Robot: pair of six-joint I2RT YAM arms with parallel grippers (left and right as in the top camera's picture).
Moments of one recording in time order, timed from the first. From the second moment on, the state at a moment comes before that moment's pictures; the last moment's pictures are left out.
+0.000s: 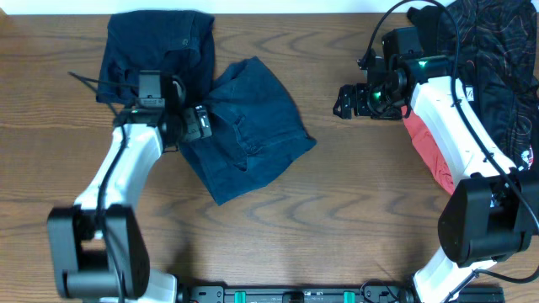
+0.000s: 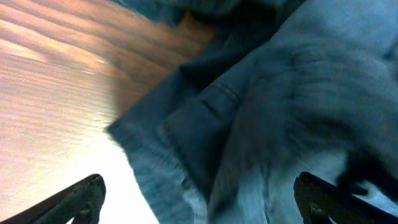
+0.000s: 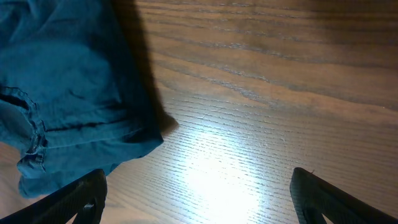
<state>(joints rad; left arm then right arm) -0.01 1.68 1.10 -0.60 0.10 -0.29 0.16 1.86 1.54 -0.96 -0.31 0.15</state>
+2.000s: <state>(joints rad) -0.04 1.56 1.10 -0.37 0.44 -0.34 0.16 1.86 1.54 -0.97 -0.32 0.15</state>
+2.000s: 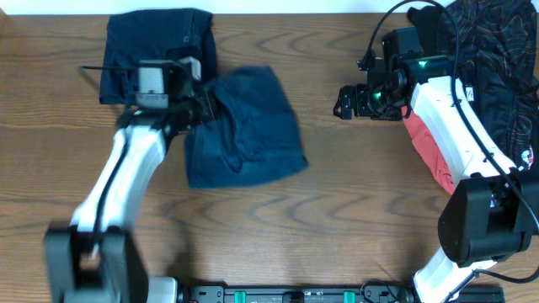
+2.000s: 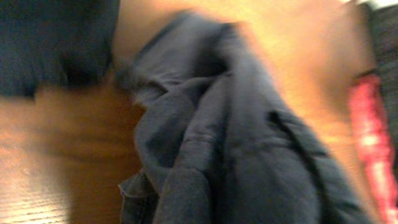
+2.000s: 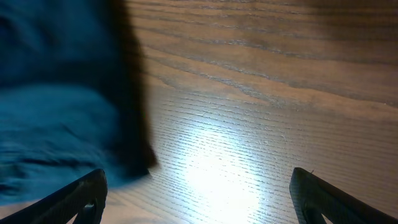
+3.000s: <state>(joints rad) 0.19 1.93 1.23 0.65 0.19 -0.93 0.16 1.86 1.53 -1.02 -0.32 0.15</state>
